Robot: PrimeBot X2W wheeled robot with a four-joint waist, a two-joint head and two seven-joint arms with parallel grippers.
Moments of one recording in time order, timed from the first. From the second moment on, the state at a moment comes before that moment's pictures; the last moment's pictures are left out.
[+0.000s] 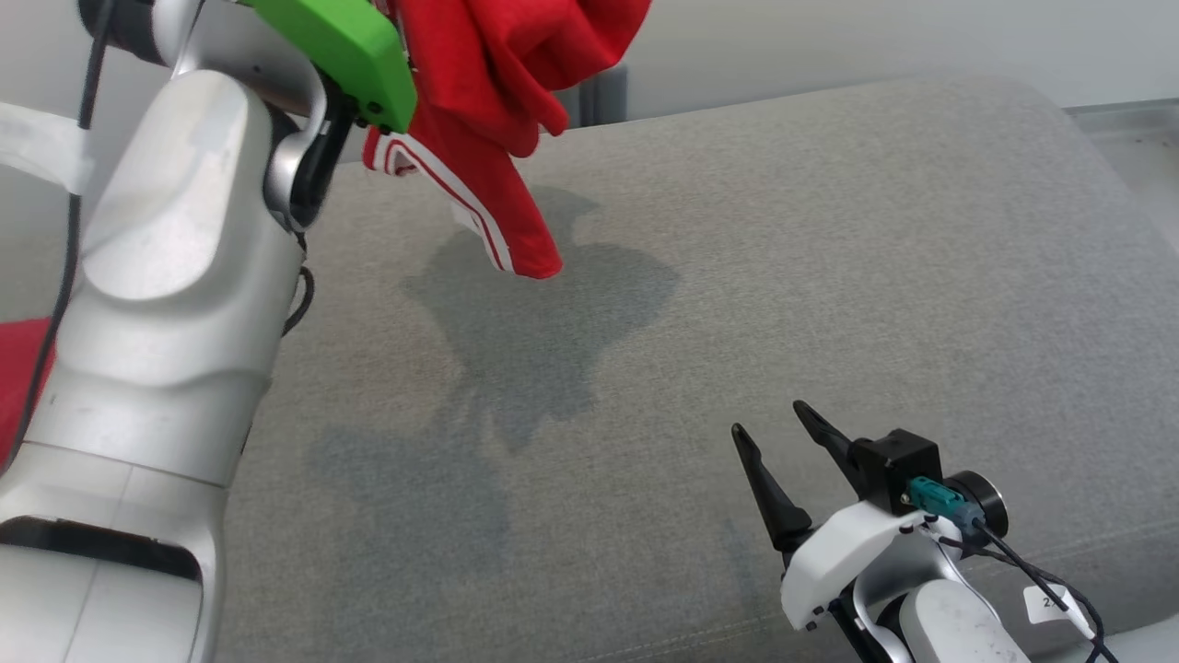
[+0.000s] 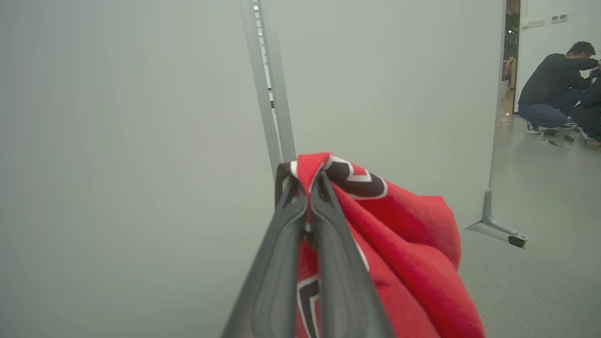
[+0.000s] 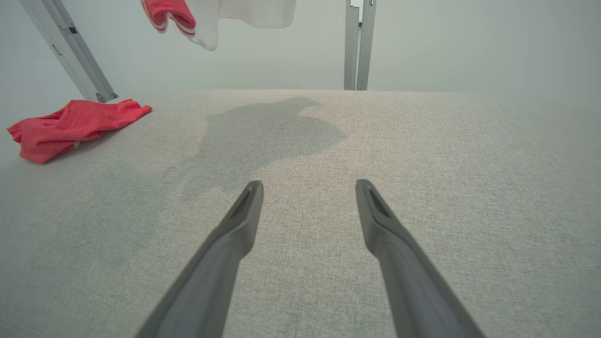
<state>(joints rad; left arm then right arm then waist) -1.14 0.17 -0.48 0.71 -0.49 -0.12 -0.02 -0.12 -0.05 0.24 0.18 0.13 0.13 -0.02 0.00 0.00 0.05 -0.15</state>
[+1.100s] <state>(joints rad) -0.86 0.22 -0.60 1.04 -0.63 0.05 -0.20 -0.18 -0.05 0.21 0.24 0.19 0.13 -0.09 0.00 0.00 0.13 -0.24</state>
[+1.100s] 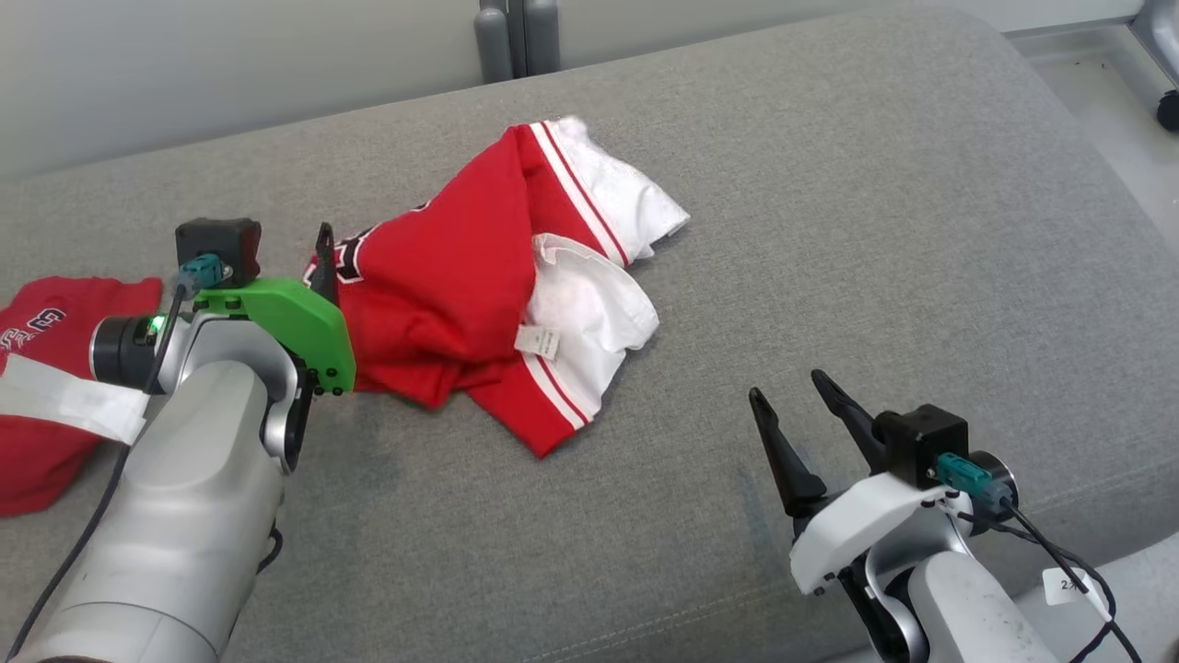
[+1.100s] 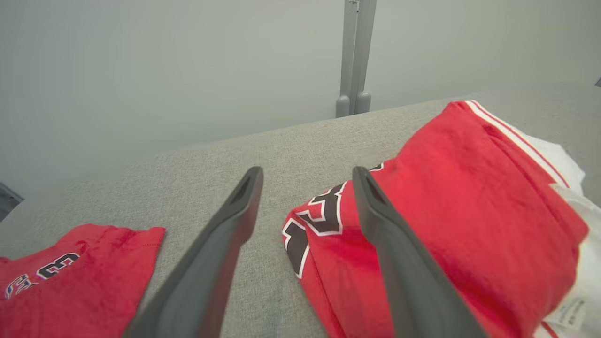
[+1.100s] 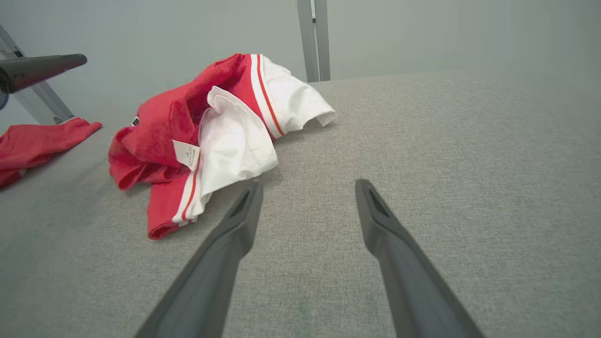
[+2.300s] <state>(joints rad) -0.76 0.12 -0.84 1.03 -0.48 0.05 -0.13 -0.10 -0.05 0.17 0.18 0.17 0.13 -0.05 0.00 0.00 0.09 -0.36</state>
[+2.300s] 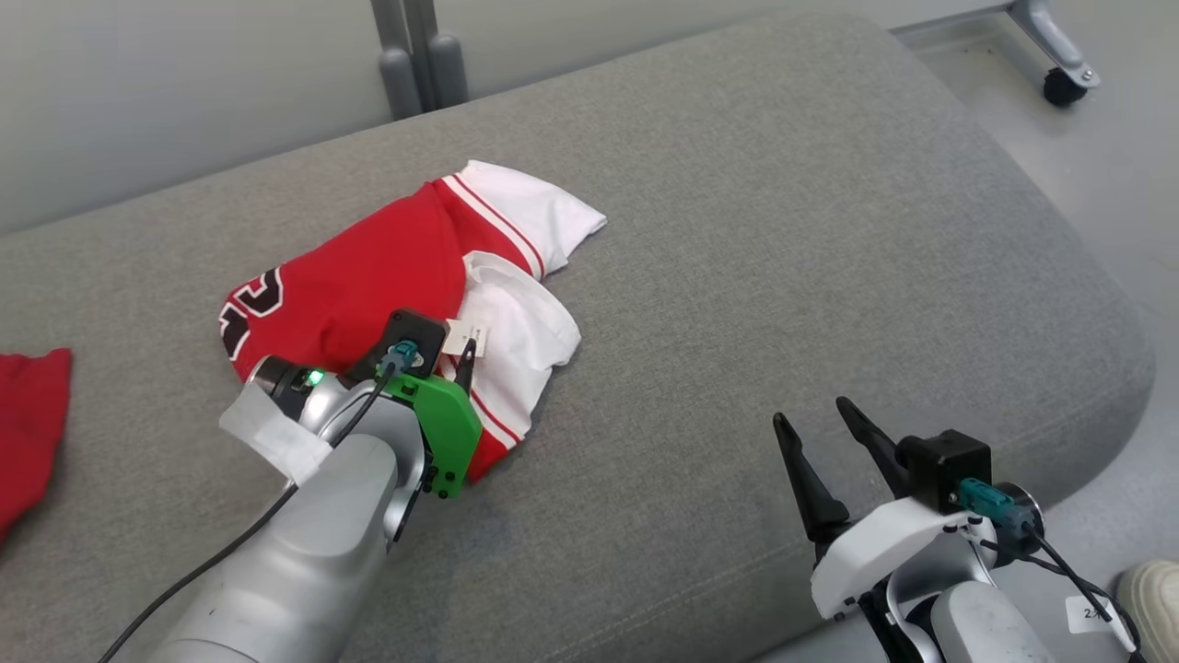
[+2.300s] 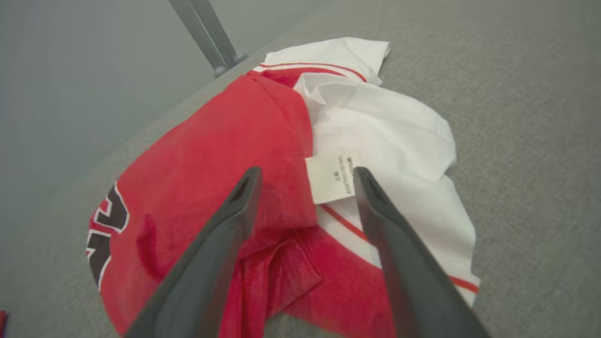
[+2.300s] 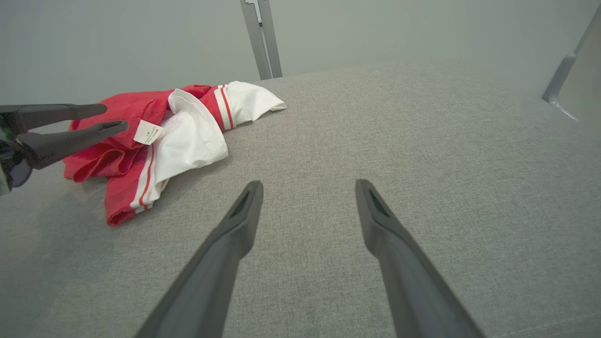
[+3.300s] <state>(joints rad) -0.88 0.17 -0.76 0.98 -0.55 0.09 -0.22 -0.15 -0.05 0.16 0.25 0.20 0.13 -0.10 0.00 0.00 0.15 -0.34</state>
